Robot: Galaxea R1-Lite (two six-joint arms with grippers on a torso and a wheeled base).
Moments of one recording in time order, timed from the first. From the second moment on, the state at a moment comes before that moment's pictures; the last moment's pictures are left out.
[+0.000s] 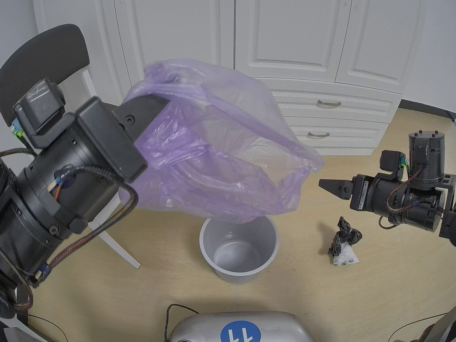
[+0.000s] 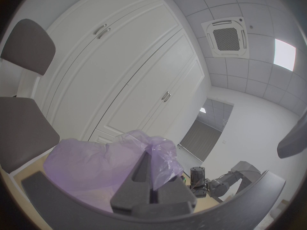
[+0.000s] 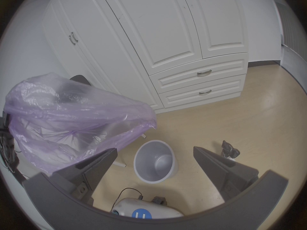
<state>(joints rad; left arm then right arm) -0.90 1.35 -0.66 -1.05 0.16 -0.37 0.49 1.49 -0.74 -0.40 -0.09 0.39</state>
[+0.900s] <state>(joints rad) -0.96 1.24 -0.63 -1.05 0.14 -0.32 0.47 1.59 -0.73 -0.54 -0.04 0.44</state>
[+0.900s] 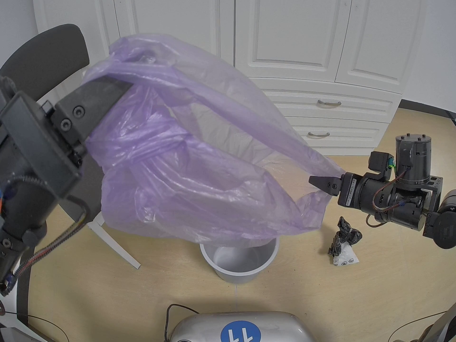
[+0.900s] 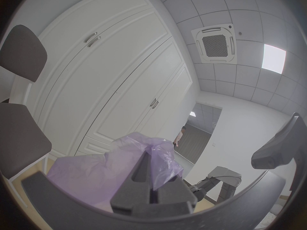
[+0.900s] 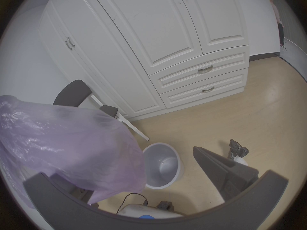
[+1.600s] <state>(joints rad) -0.99 1.20 -0.63 -1.05 0.12 -0.32 0.45 1.51 -0.62 -0.68 0.22 0.49</state>
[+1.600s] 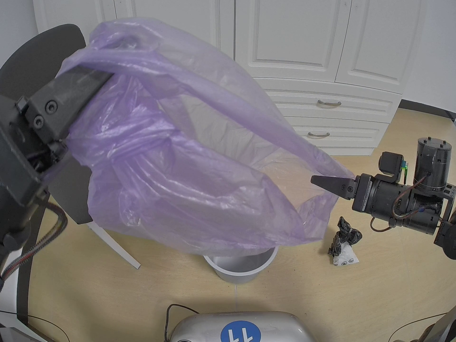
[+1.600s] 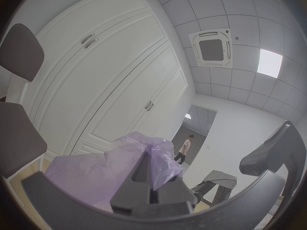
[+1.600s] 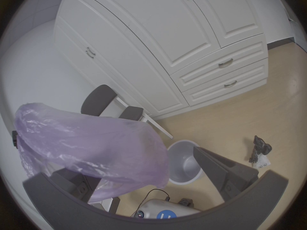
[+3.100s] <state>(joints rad) -1.01 1.15 -0.61 -1.04 0.10 -0.32 0.44 1.59 -0.42 -1.12 0.38 0.50</state>
